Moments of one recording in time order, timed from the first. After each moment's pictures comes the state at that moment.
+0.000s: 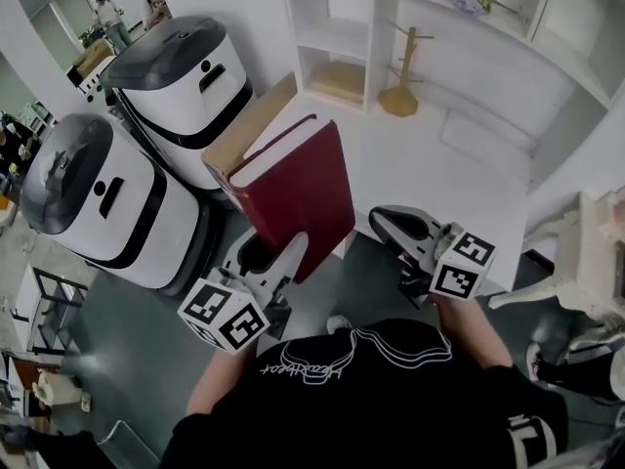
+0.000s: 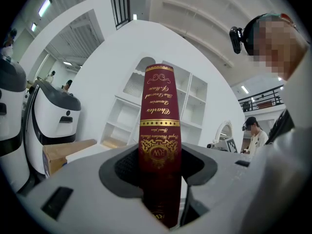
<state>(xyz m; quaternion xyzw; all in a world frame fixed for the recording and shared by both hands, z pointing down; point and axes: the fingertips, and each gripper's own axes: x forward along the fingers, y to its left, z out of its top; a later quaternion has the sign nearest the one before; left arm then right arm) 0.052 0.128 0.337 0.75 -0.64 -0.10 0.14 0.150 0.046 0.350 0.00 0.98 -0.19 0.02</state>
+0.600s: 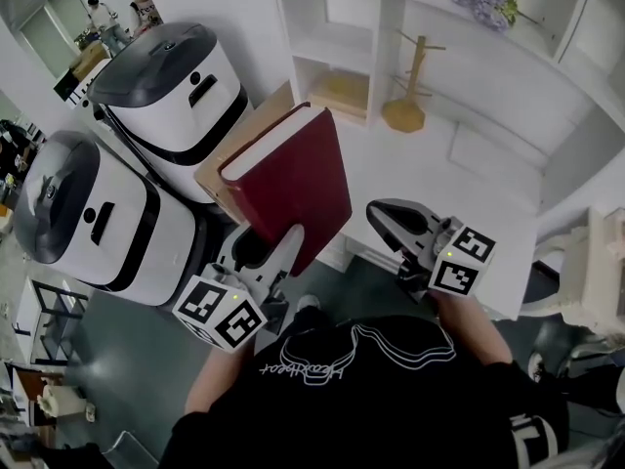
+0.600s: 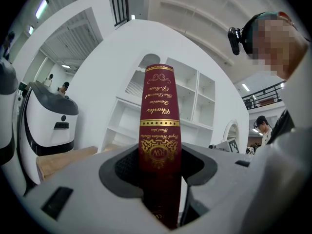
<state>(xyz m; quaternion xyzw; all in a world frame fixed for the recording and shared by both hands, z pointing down) -0.004 0.035 0.335 0.75 -0.64 -0.10 0.13 0.095 -0.045 0.352 0.01 0.98 -0.18 0.02</state>
